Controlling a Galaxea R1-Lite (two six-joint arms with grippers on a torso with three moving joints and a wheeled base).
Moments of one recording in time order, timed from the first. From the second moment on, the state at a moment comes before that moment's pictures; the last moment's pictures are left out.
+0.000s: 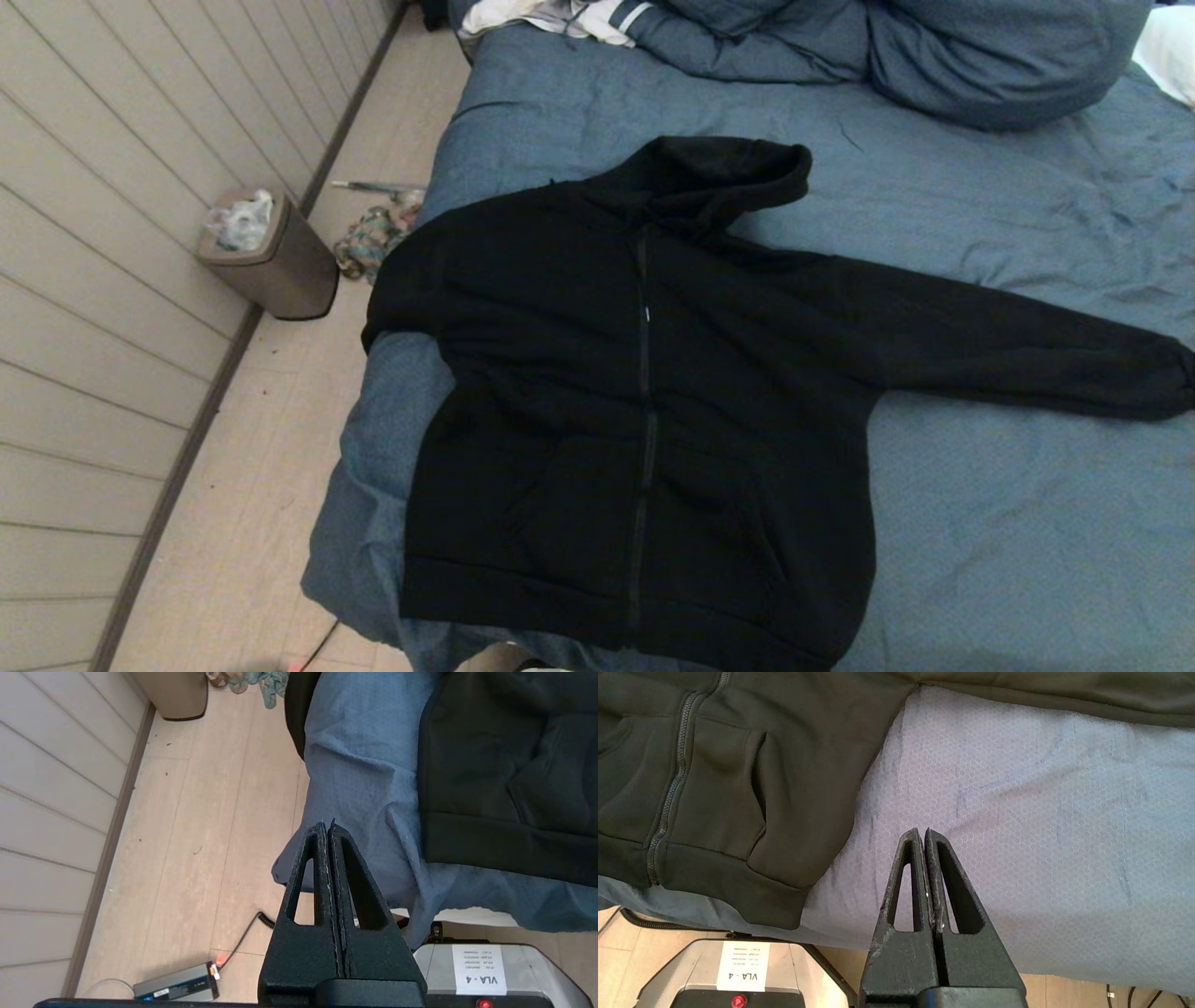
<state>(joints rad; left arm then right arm) 0.00 0.00 0.00 0.02 -0.01 0.04 0.01 0.00 0.00 0.01 0.01 0.01</state>
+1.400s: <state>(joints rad) 0.00 0.00 0.00 0.02 0.00 0.03 0.01 0.02 -0.05 0.12 0.03 -0.08</state>
